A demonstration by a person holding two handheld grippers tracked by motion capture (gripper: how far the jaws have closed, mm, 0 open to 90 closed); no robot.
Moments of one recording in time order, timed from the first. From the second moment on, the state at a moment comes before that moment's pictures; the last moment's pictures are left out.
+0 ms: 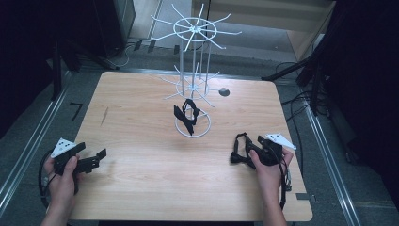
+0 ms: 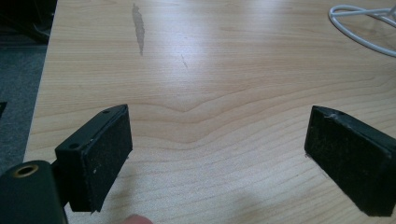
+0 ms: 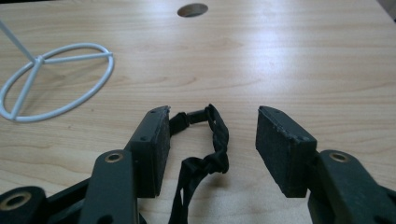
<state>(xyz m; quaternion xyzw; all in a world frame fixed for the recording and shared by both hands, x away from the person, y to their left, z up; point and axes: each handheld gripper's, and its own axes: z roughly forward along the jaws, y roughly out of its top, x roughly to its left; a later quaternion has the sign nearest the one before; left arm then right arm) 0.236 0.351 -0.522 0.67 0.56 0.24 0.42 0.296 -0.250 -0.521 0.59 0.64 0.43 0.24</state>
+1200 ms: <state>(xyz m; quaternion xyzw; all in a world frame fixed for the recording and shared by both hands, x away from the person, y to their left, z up) 0.236 0.351 -0.522 0.68 0.56 0.24 0.42 0.305 -0.246 -0.546 0.60 0.69 0.37 0.20</state>
